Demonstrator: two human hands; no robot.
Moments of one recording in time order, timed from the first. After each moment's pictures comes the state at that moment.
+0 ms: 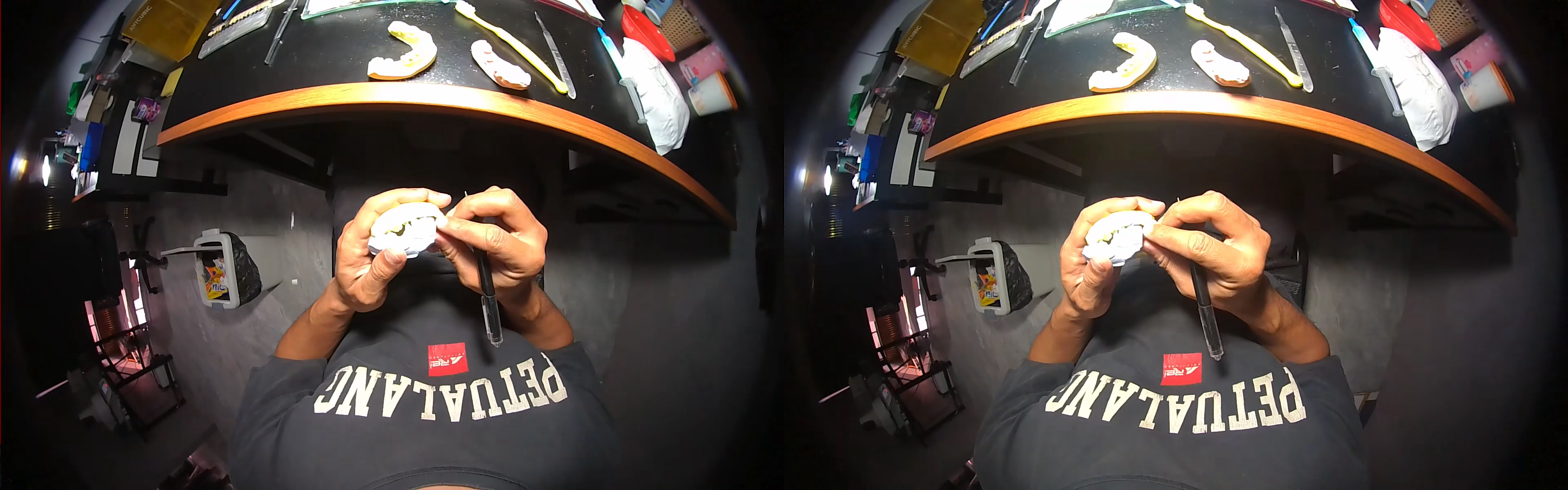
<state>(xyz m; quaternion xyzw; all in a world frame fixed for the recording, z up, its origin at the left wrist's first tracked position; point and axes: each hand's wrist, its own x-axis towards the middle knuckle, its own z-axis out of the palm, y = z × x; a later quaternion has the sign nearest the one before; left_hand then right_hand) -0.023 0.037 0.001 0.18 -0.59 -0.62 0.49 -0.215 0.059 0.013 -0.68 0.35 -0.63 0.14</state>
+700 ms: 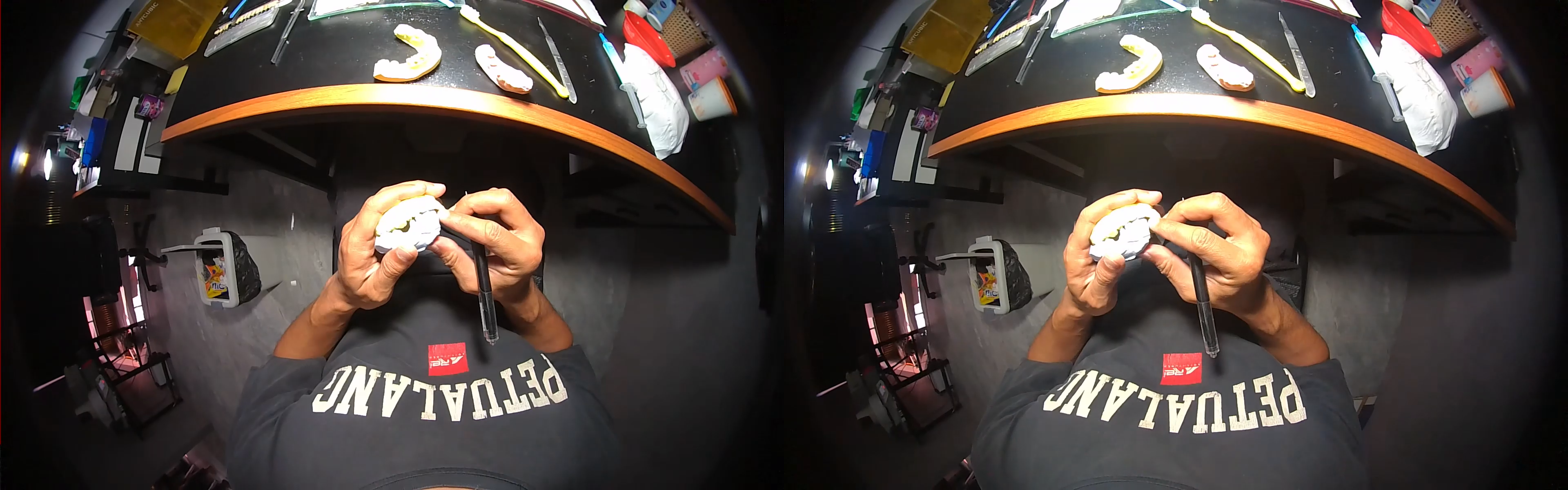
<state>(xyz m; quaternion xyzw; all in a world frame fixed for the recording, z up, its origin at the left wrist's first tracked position) -0.020 0.033 0.000 0.22 -0.68 -0.51 0.48 -0.215 0.059 0.010 -0.68 0.36 -0.62 0.15</state>
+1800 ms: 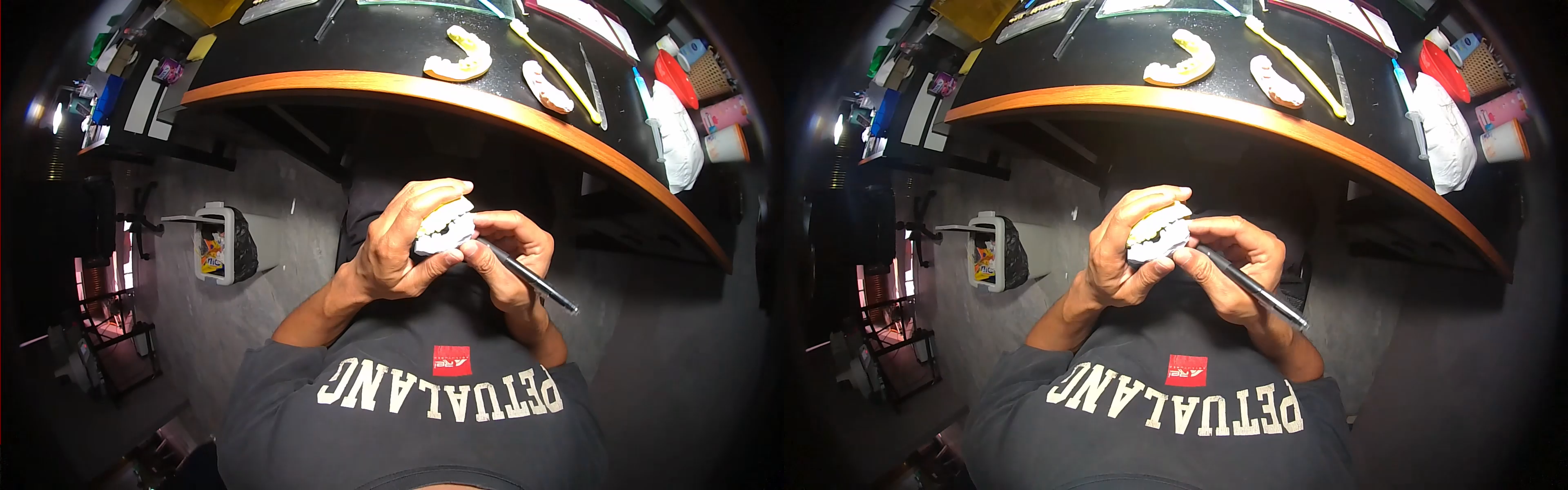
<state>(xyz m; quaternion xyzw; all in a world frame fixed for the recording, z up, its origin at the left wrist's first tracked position) -0.019 0.025 -0.001 0.22 -0.79 -0.30 0.48 -0.206 0.079 0.001 -0.49 0.36 -0.62 0.50</state>
